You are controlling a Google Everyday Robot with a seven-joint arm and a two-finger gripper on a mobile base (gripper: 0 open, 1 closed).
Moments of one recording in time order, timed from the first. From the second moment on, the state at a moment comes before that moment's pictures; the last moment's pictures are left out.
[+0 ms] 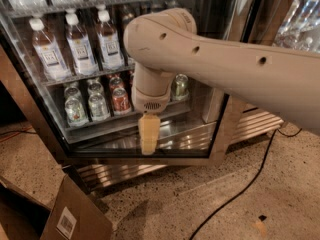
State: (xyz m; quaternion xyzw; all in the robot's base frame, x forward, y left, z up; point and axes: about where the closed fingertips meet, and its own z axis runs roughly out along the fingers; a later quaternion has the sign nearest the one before) arm 0.512 0.037 0.790 -0.75 0.65 0.02 0.11
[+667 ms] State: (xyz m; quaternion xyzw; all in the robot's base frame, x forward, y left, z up) arm 0.531 0.036 0.790 -0.73 0.68 0.03 0.09
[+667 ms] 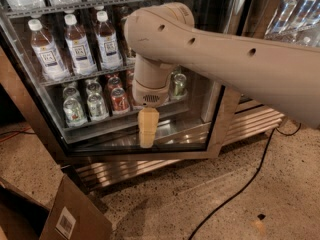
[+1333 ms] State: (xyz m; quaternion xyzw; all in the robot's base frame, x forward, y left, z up) arm 0.538 0.030 0.797 -0.72 0.68 0.02 0.10
